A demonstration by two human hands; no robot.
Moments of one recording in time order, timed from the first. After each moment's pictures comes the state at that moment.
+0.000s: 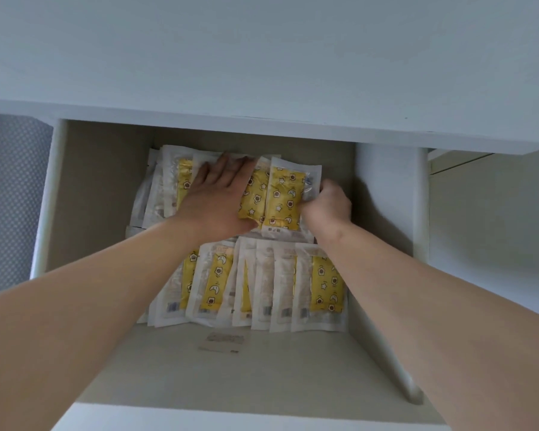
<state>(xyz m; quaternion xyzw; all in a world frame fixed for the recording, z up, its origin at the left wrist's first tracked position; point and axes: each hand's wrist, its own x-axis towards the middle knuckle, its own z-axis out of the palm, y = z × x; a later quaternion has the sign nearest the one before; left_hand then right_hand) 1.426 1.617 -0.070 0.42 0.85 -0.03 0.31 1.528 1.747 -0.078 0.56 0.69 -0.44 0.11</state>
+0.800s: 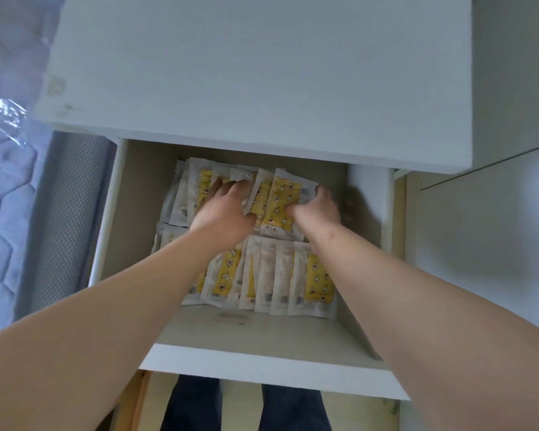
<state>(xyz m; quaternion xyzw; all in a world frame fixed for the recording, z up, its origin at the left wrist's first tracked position) 1.456 1.610 -0.006 0.21 0.90 0.13 0.37 1.530 1.732 -0.024 0.53 0.67 -0.50 0.14</state>
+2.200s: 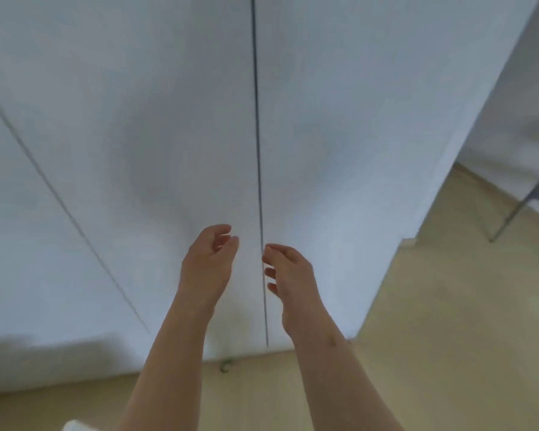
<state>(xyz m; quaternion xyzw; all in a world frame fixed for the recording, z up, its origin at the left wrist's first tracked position) 1.958 1.438 0.498 0.69 0.42 0.31 0.51 2.033 1.358 0.483 0.64 0.13 -0.36 -0.67</state>
